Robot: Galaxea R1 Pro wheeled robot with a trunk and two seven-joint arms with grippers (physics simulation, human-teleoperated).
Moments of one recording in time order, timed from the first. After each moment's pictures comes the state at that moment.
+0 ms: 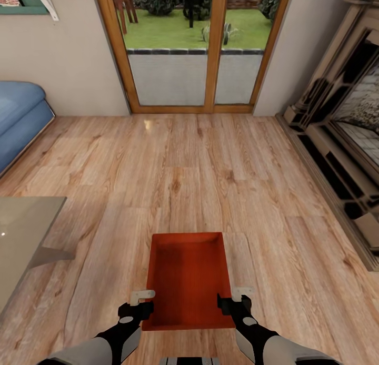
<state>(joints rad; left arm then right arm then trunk) -0.66 -0.10 -0.23 -0.06 0.24 -0.17 0.23 -0.68 0.13 0.00 -0.02 0.06 -0.32 -0.13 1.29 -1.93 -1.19</state>
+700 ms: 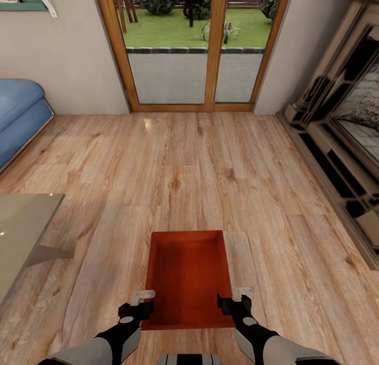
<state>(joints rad) -0.66 -0.11 -0.23 -0.06 0.24 -0.17 0.23 -0.68 0.13 0.00 -0.02 0.06 -0.32 -0.13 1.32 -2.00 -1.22</state>
